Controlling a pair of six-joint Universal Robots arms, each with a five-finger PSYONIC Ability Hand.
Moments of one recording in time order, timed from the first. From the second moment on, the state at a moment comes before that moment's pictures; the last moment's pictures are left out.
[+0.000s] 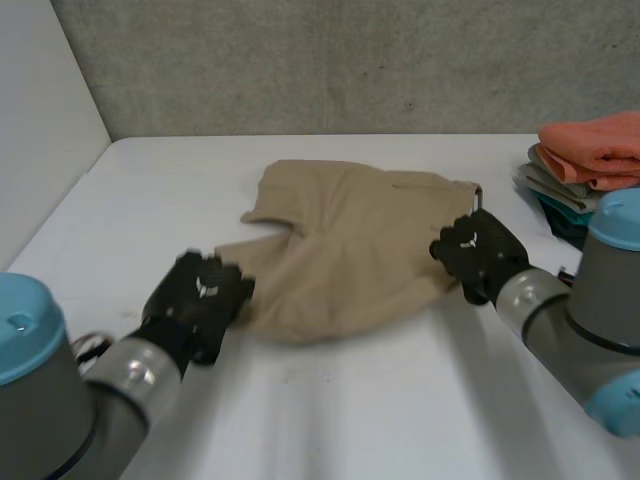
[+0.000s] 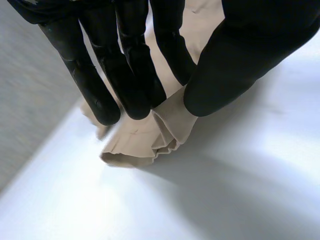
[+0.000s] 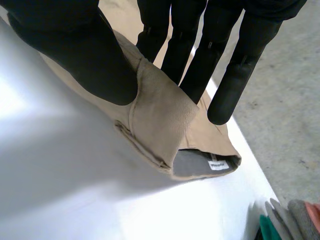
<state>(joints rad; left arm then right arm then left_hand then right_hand) 4.16 -1.64 -1.93 3.23 -1.57 3.68 1.93 -1.23 1.67 -0.10 1.38 2.36 1.15 1.20 1.20 1.20 1.00 1.09 1.17 1.19 1.20 1.02</state>
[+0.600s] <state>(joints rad) 4.13 -1.88 -1.62 3.27 -1.56 3.70 1.84 -1.32 1.68 0.09 1.42 2.34 1.15 1.20 1.20 1.20 1.00 1.09 1.17 1.19 1.20 1.02</state>
